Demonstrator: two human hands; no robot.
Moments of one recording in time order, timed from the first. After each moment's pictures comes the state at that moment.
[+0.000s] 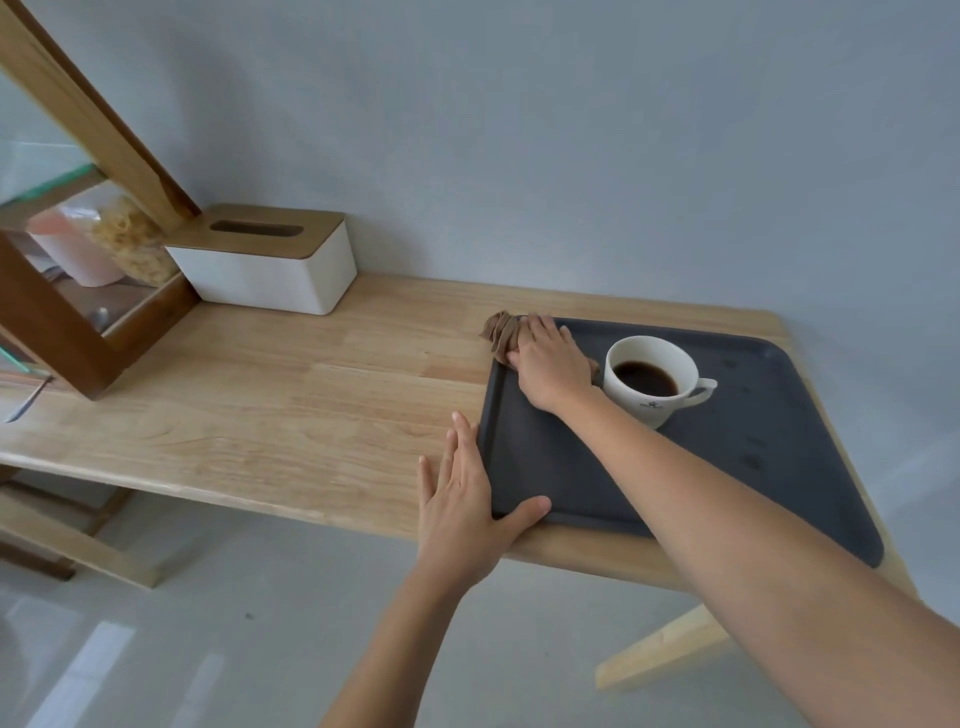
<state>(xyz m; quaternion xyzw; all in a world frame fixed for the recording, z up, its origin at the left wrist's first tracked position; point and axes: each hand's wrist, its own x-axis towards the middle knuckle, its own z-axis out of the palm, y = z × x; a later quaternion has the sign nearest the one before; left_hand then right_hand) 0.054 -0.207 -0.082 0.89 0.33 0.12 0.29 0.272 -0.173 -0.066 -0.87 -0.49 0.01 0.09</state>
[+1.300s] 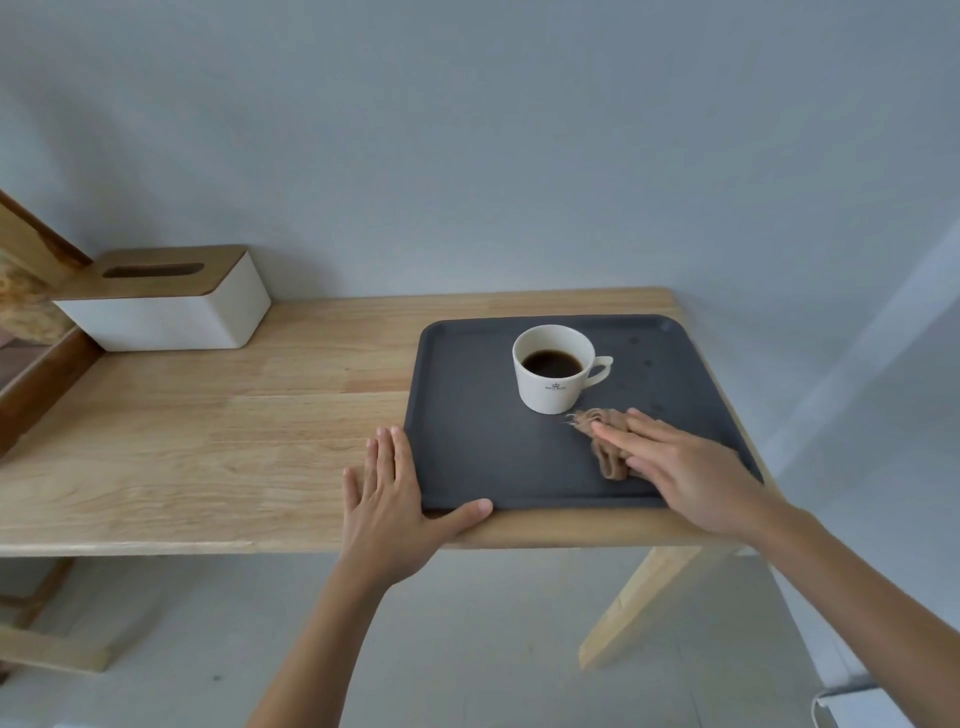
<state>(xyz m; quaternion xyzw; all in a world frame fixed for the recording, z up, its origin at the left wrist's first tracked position) 0.055 -0.209 -0.075 0.92 0.34 0.02 0.21 0.270 -0.454 -0.058 -0.85 -0.51 0.04 0.16</state>
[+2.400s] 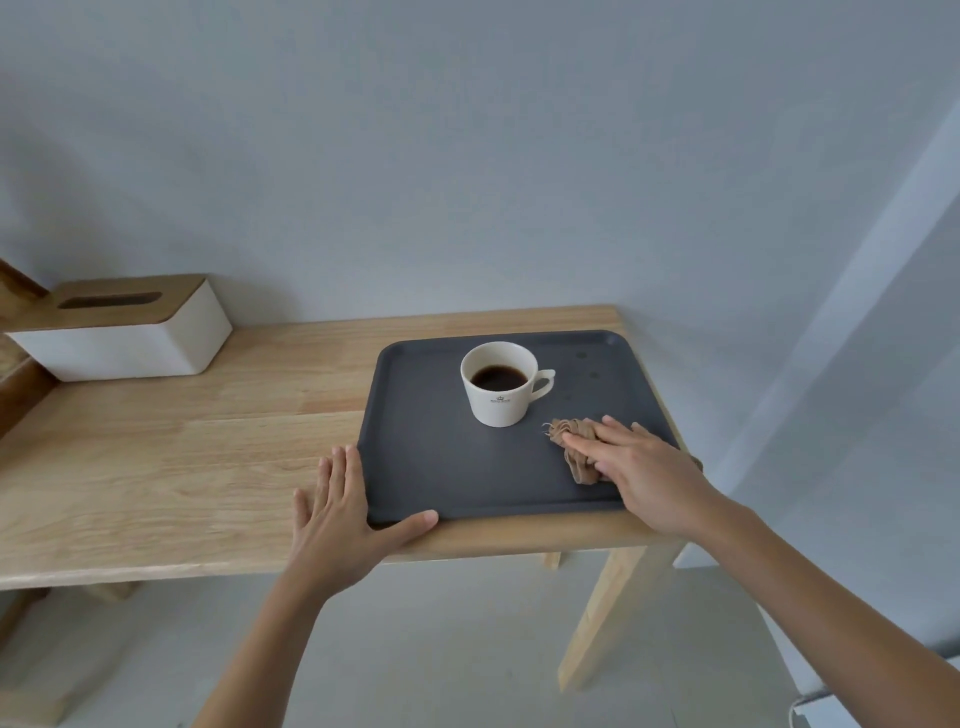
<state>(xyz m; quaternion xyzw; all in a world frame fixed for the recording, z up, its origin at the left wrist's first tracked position) 0.055 -0.207 -0.073 0.91 0.34 0.00 0.23 0.275 -0.474 -0.050 -0.87 -0.47 0.05 0.10</state>
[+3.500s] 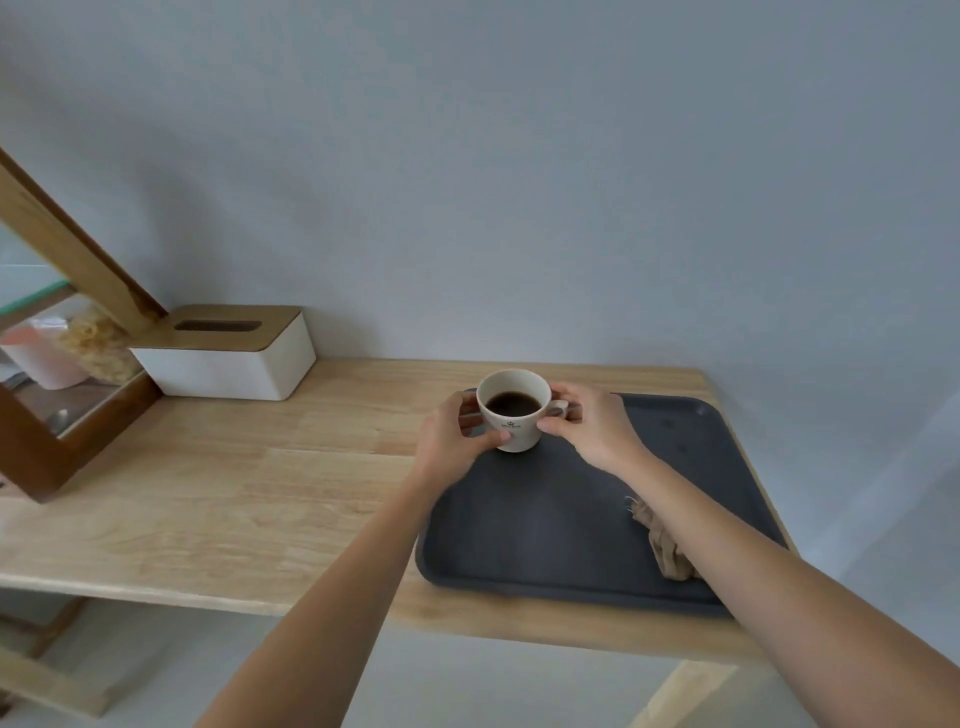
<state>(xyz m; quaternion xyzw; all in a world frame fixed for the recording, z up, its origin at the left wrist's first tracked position) 0.180 -0.139 -0.036 0.80 0.26 0.23 0.49 0.308 -0.294 -0.008 -0.80 -0.39 0.12 0.44</state>
